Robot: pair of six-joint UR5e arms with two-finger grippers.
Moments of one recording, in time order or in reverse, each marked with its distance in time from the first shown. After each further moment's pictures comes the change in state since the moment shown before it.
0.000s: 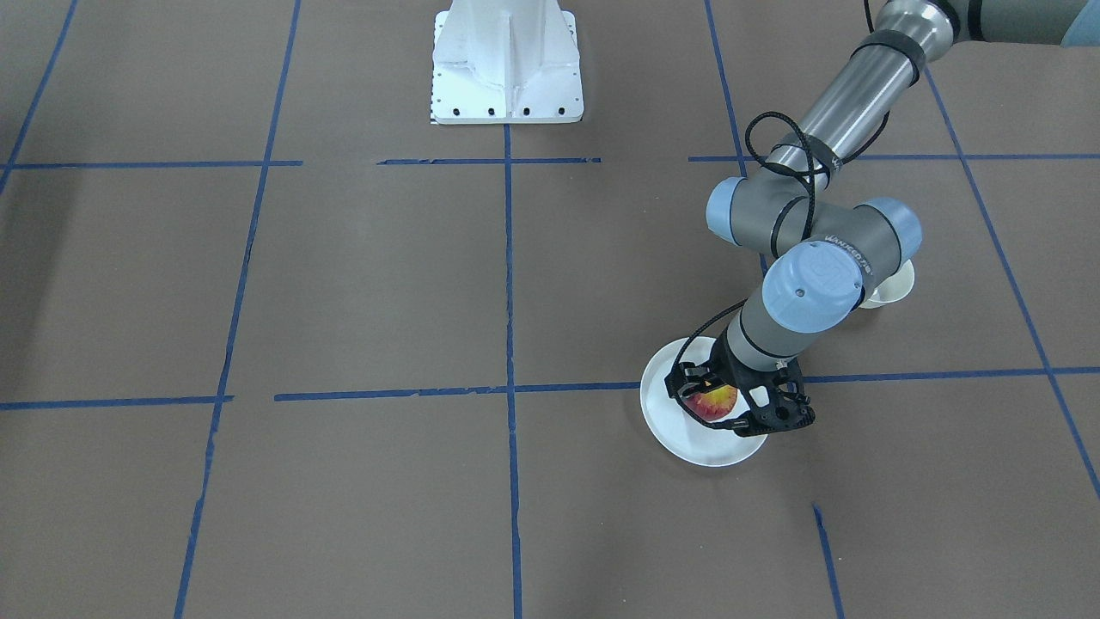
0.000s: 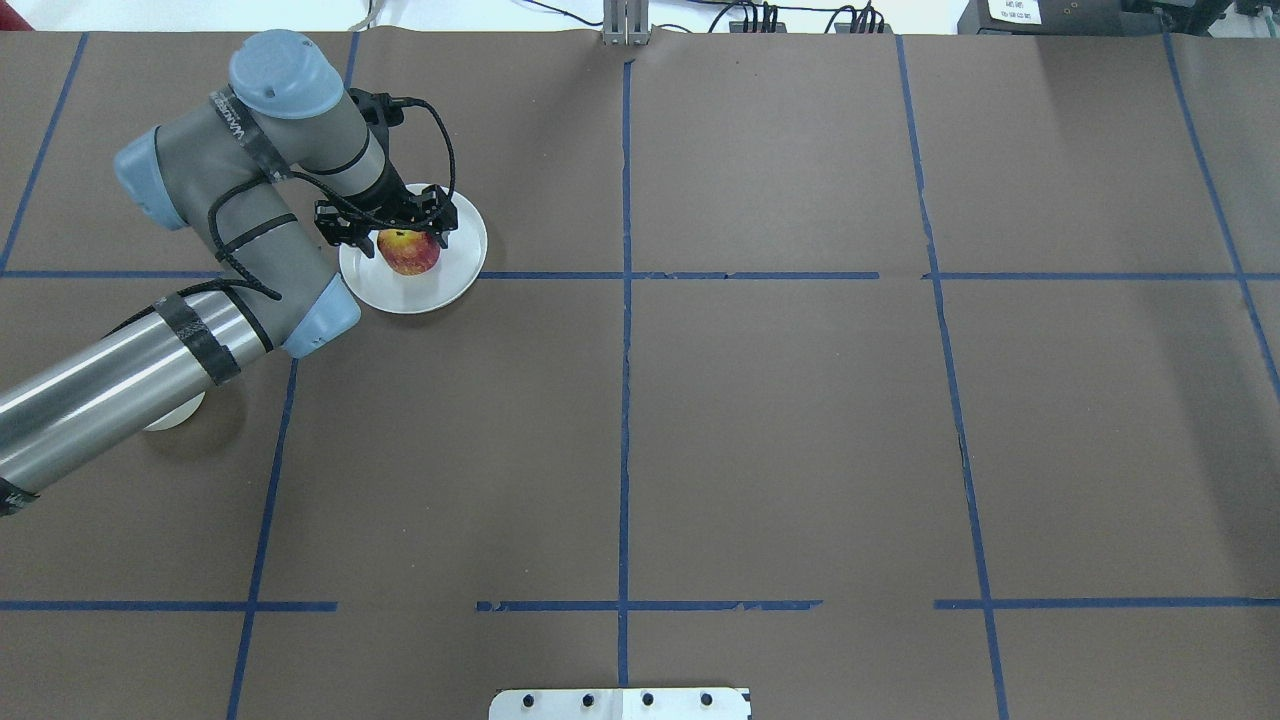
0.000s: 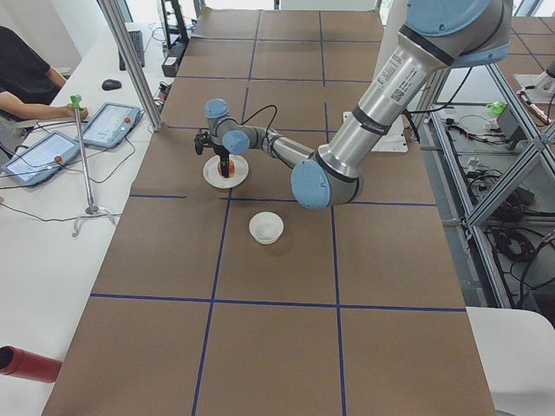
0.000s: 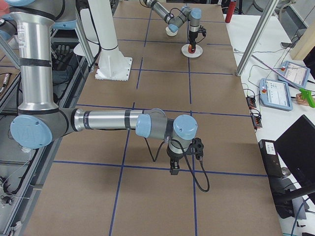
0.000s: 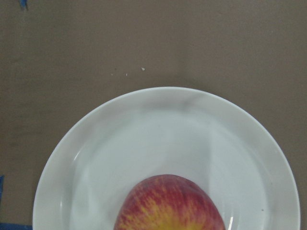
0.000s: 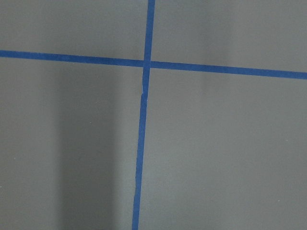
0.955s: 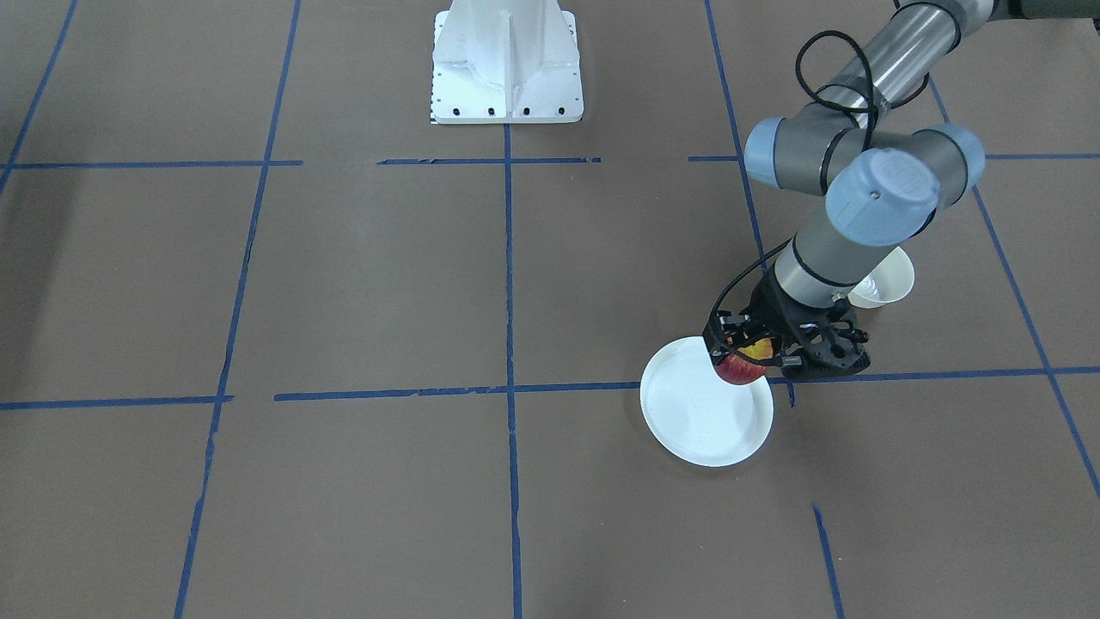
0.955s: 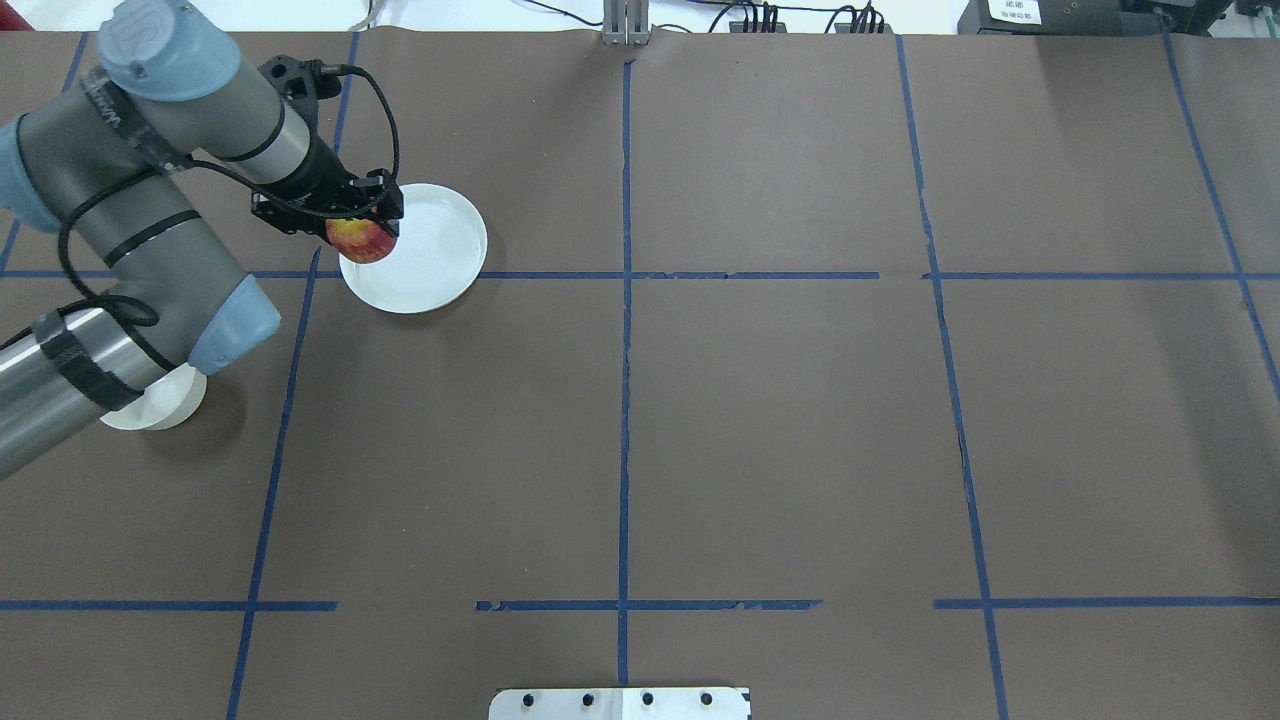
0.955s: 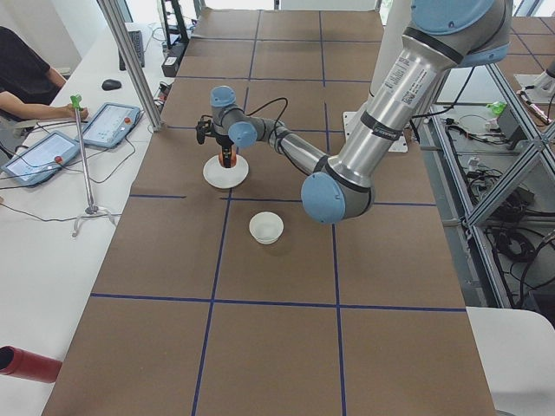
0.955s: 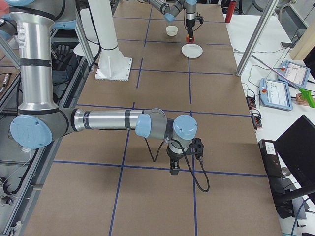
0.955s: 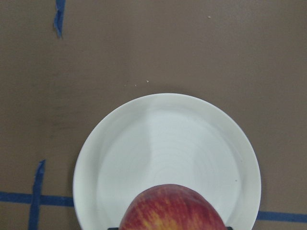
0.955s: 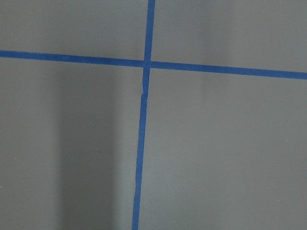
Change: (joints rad) left arm -0.056 0.220 -0.399 0.088 -0.007 0.044; right arm 0.000 0.000 0.000 0.000 0.000 0.000
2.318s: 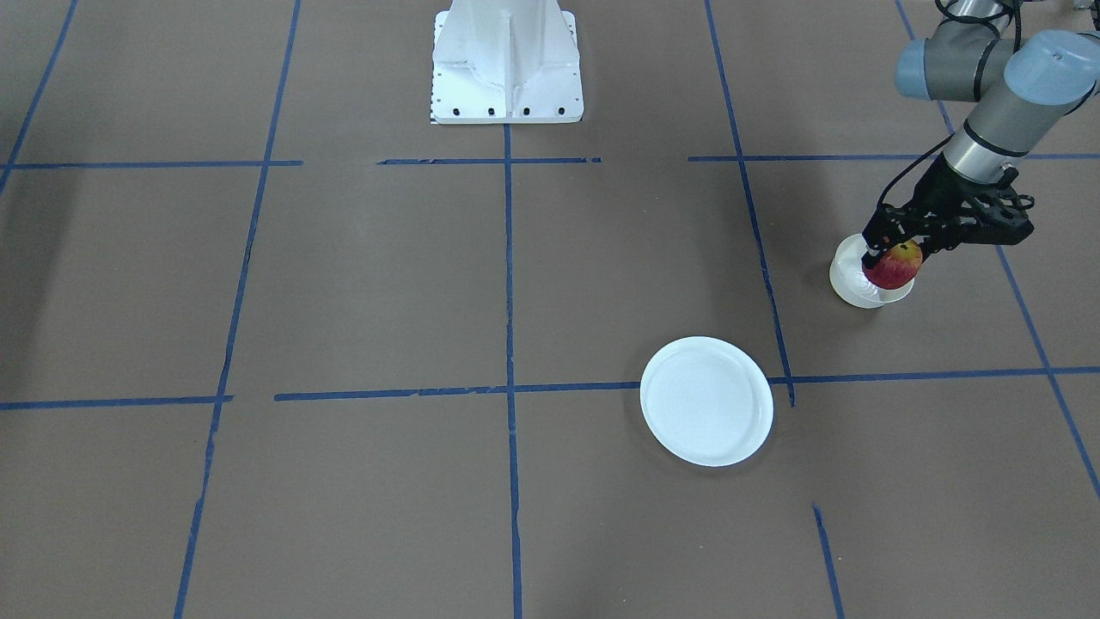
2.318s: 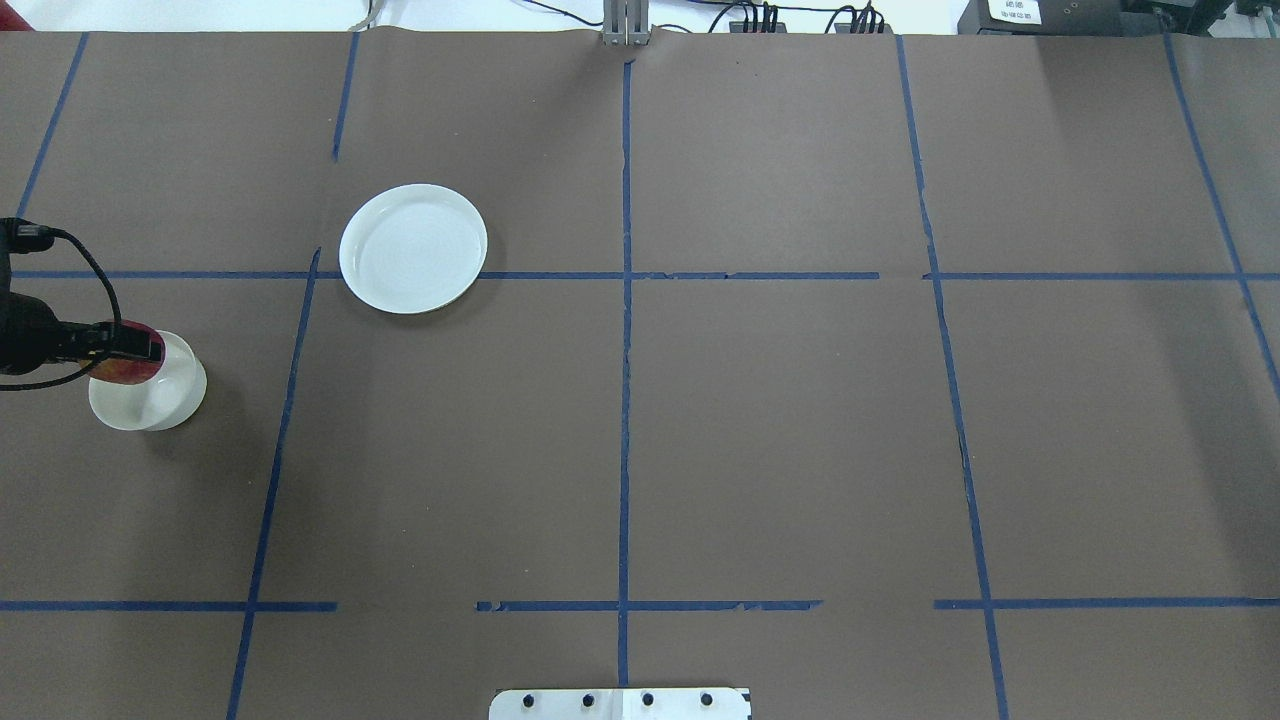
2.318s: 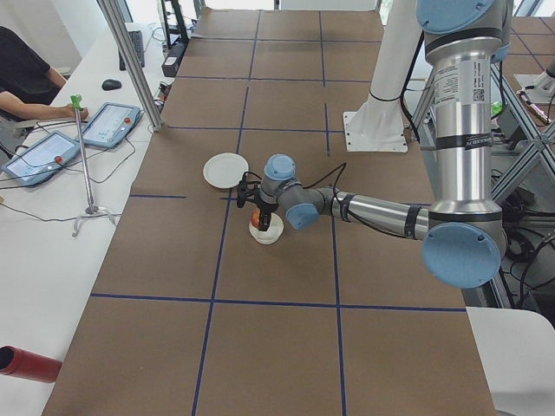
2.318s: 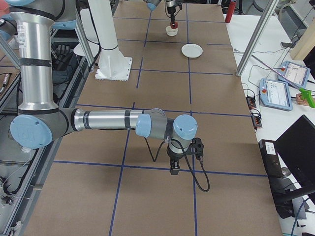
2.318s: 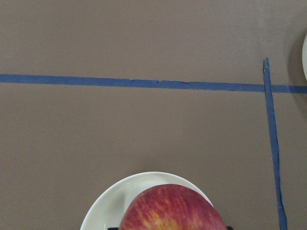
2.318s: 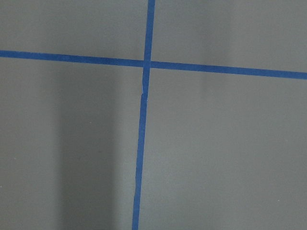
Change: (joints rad) left arm -0.012 0.578 -0.165 -0.467 0.082 0.033; right arm 0.000 0.000 0.000 0.000 0.000 0.000
